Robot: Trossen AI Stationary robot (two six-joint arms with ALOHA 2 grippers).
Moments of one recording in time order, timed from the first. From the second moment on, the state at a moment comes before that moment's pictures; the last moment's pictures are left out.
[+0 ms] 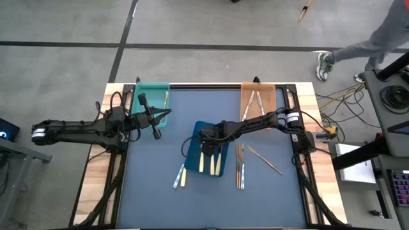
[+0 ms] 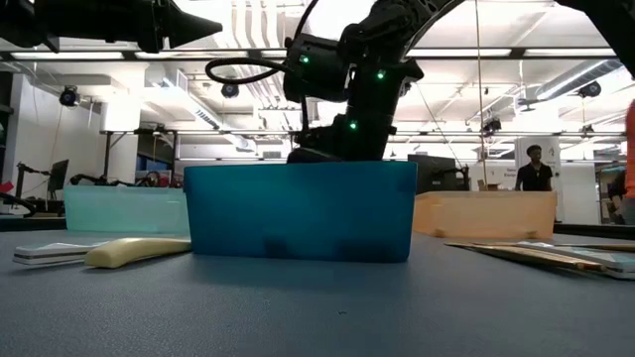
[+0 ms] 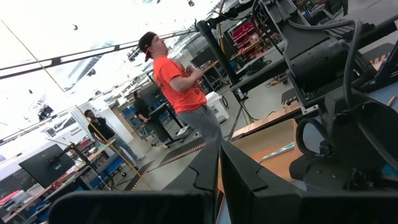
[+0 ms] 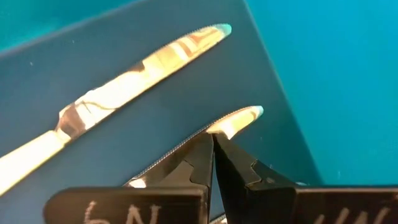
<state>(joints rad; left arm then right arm) 0.13 0.66 0.38 0.42 -0.18 0.64 -0.01 2.10 1.49 -0.67 0.24 0.60</state>
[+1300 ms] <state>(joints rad) 0.13 0.66 0.38 0.42 -0.18 0.64 0.02 1.97 1.52 -0.83 0.29 0.69</state>
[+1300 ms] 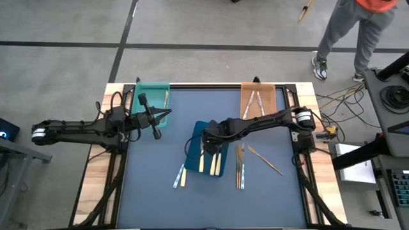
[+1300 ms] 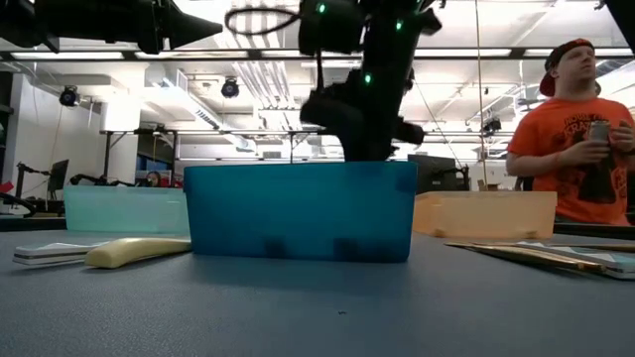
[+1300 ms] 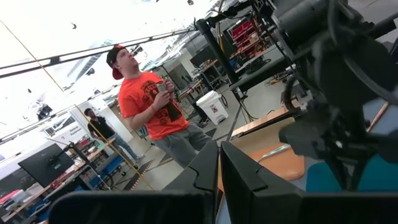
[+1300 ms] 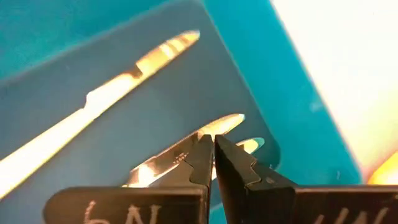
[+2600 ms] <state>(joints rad) 0.13 0.67 0.38 0.42 -0.18 0.64 0.10 1.59 1.17 -1.18 -0.02 0.92</state>
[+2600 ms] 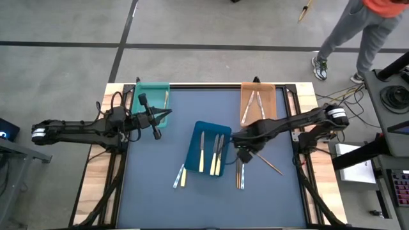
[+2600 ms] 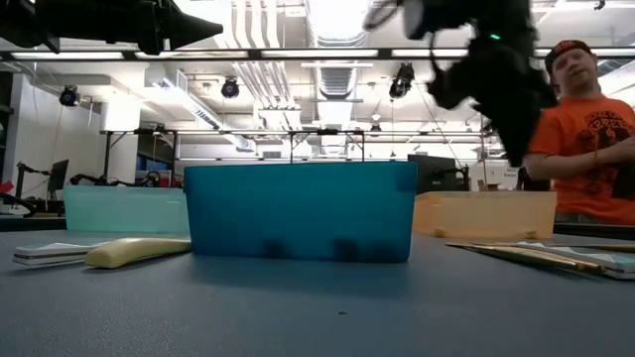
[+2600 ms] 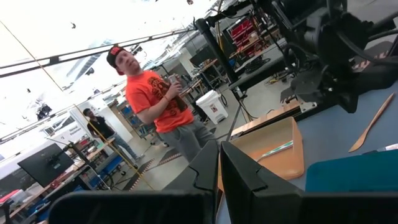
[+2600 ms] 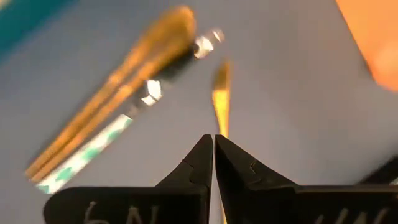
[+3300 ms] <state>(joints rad) 0.13 0.67 0.38 0.42 -0.18 0.64 0.16 1.40 0.76 -0.92 -0.07 1.14</state>
